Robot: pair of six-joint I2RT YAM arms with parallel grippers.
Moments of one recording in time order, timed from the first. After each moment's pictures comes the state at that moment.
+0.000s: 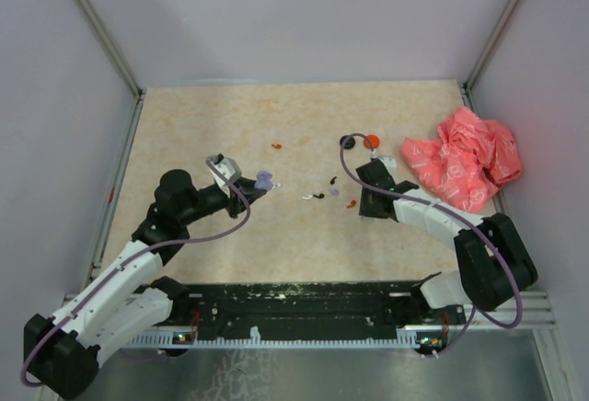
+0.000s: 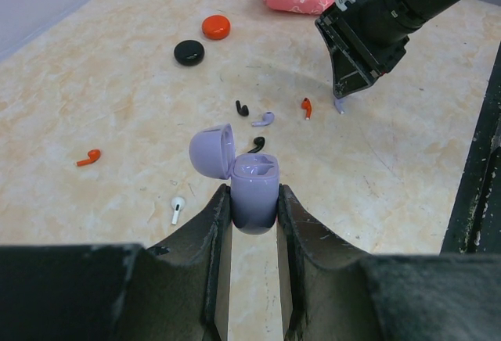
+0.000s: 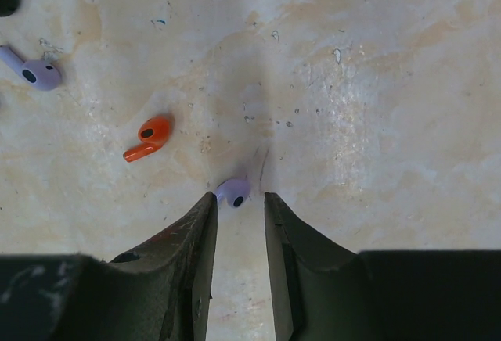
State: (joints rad) left arm -0.51 0.82 0.56 0.12 0.51 0.11; right arm 0.49 1.37 0.71 -0.41 0.28 0.55
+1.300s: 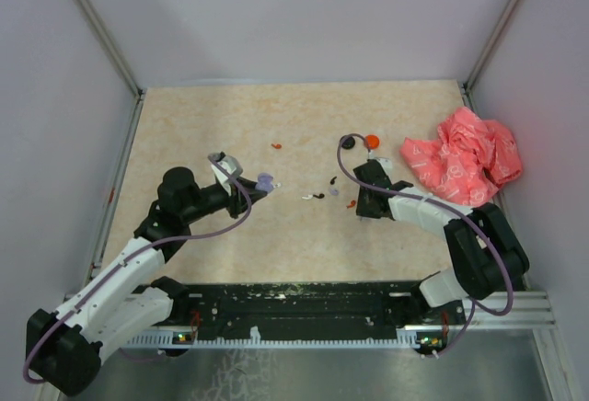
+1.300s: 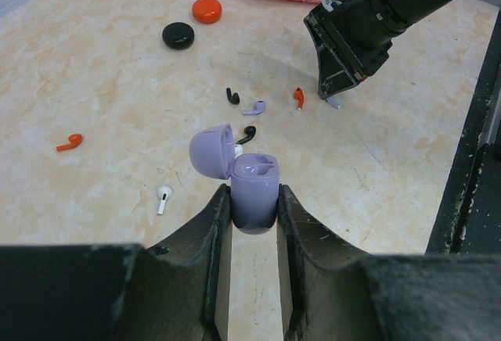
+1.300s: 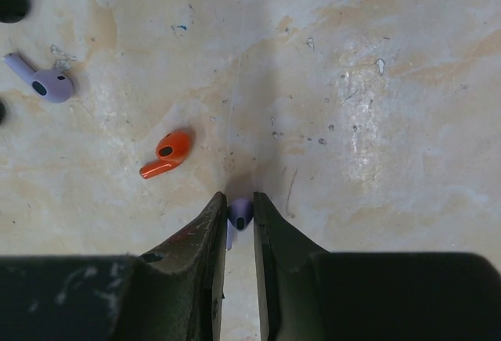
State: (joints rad) left arm -0.49 0.85 0.56 0.11 0.53 0.07; right arm 0.49 1.44 0.71 -0.33 0.23 0.58
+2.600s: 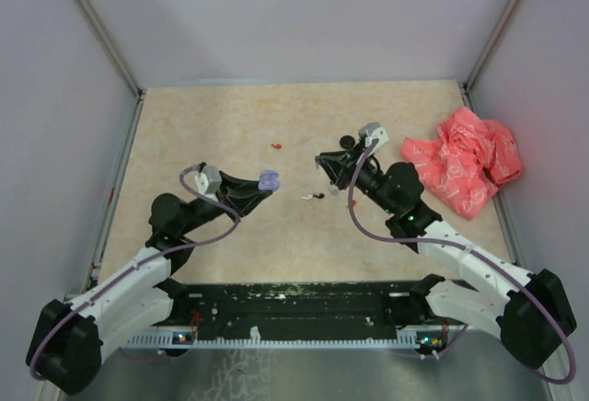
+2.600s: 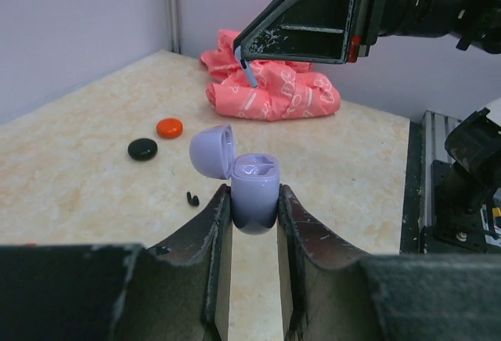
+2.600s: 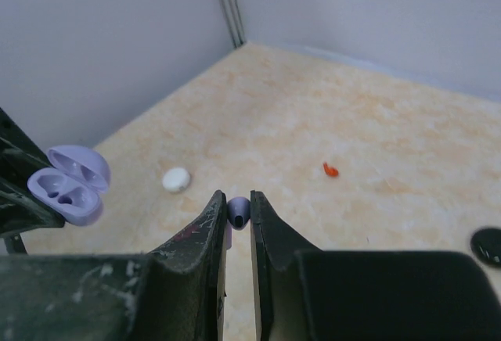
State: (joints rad) left arm -0.49 0.86 0.32 0.79 0.62 -0.24; right arm 0.63 1.00 0.61 0.45 -0.14 0.23
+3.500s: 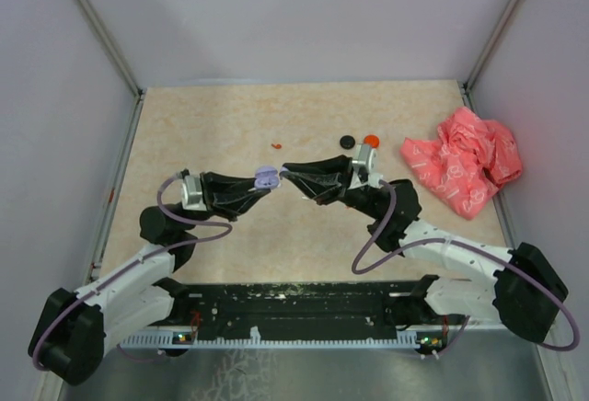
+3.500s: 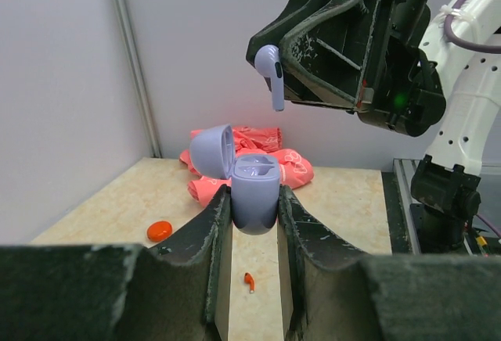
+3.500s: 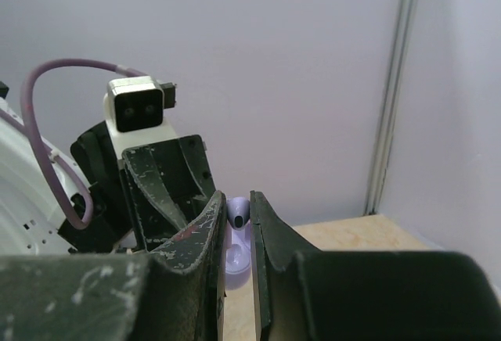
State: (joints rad) left arm -0.49 0.93 0.32 1.26 0.72 -0.35; right arm 0.83 1.12 0.60 1.13 -0.41 0.20
